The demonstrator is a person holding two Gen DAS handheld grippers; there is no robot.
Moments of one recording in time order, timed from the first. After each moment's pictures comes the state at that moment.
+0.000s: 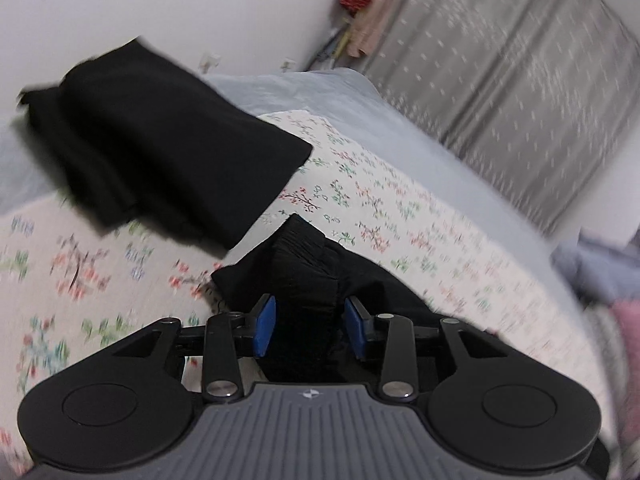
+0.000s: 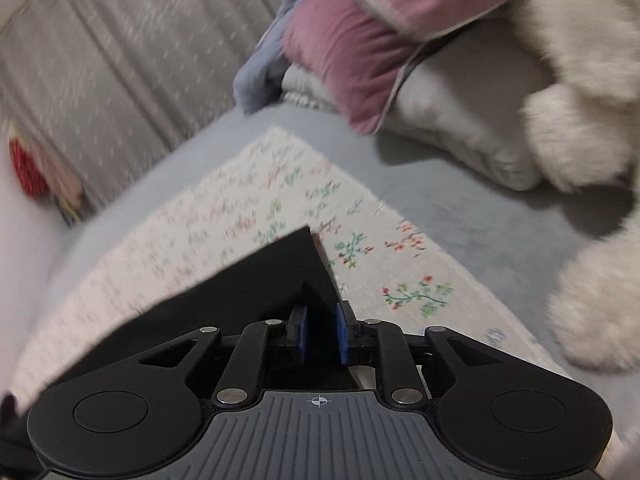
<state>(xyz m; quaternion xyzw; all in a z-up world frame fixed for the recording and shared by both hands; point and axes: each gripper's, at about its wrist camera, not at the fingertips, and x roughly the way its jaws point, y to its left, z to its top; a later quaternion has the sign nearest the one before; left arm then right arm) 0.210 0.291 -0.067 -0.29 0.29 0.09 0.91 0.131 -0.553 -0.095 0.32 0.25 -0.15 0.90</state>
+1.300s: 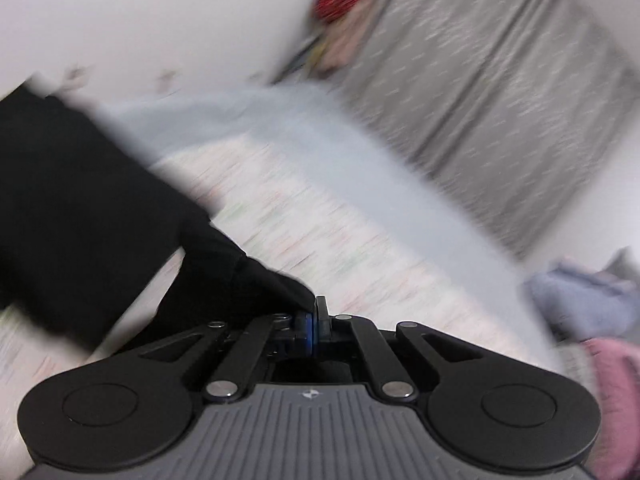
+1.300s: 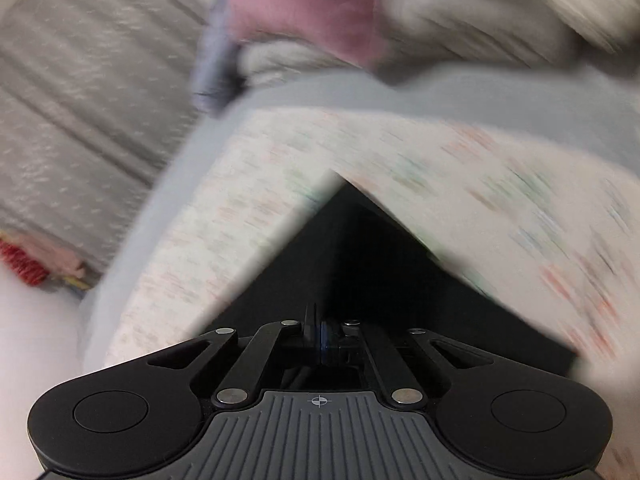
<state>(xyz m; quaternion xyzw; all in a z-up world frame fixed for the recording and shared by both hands) 0.321 0.260 0.005 -0.29 0.25 0.04 0.92 0.209 -0.507 -0.099 0.46 0.23 -0.16 0.84</state>
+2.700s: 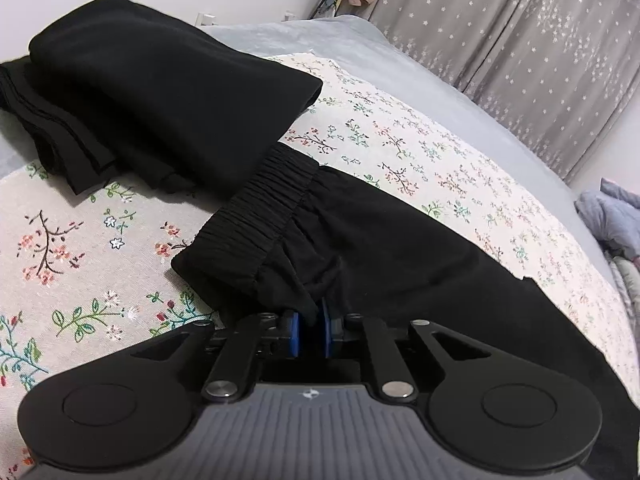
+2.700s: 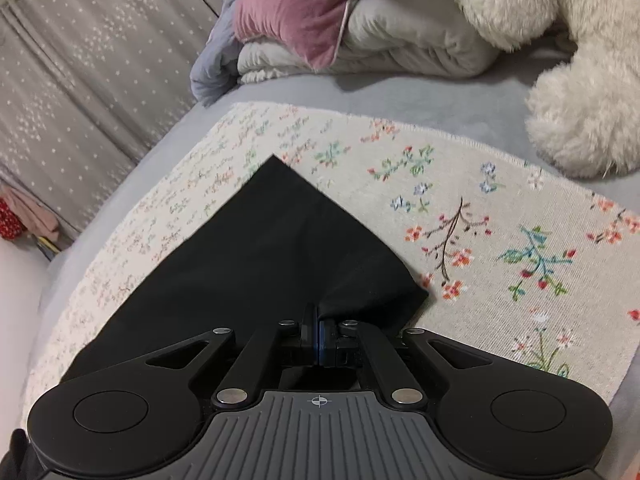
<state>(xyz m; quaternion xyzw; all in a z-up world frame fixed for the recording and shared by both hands) 0.220 0.285 -0.100 -0.23 0.37 0.09 0.89 0.114 -0.488 -0.142 0.39 0.25 -0.20 0.86</state>
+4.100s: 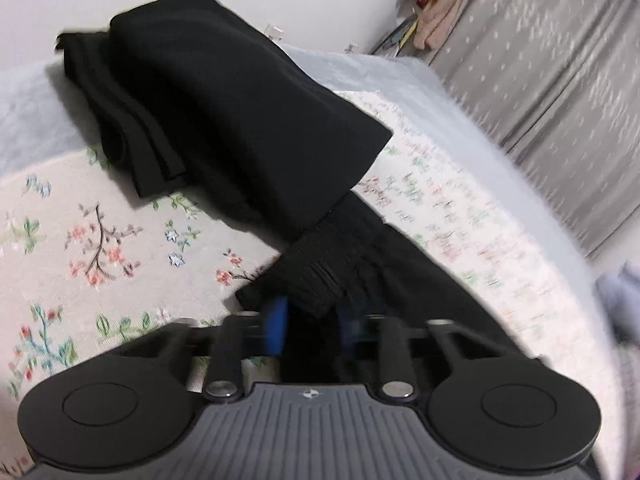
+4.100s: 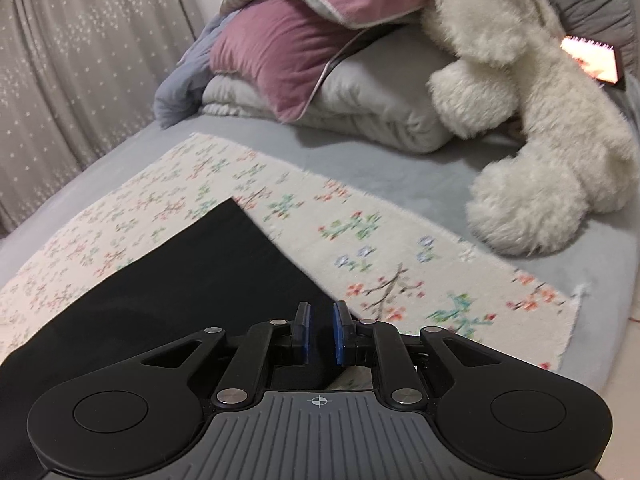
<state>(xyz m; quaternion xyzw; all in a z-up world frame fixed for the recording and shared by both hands) 0.216 0.308 -0.093 -0.29 0.33 0.17 0.88 0.116 -0.479 -0.125 0.28 0.25 -0.30 0.88</state>
